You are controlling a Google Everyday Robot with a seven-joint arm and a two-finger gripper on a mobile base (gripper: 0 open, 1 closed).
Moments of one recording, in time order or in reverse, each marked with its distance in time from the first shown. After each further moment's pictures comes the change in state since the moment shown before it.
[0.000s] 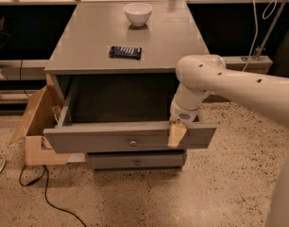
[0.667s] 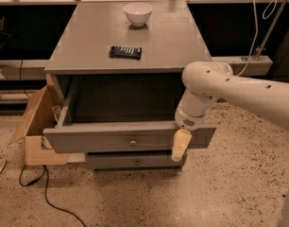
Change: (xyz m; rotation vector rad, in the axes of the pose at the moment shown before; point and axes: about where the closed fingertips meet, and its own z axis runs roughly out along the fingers) arm 0.019 0.022 0.008 -0.041 -0.008 0.073
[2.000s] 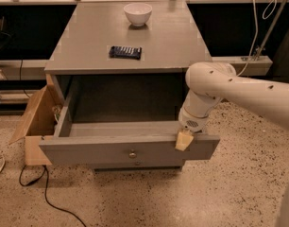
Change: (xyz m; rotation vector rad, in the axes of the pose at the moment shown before) arm 0.007 0.004 0.002 -0.032 0.011 0.042
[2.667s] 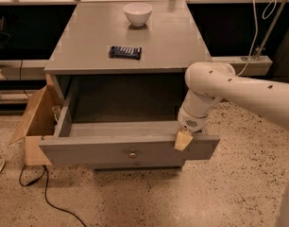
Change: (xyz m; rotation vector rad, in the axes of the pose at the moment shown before) arm 0.000 0.000 0.000 0.000 0.000 0.000
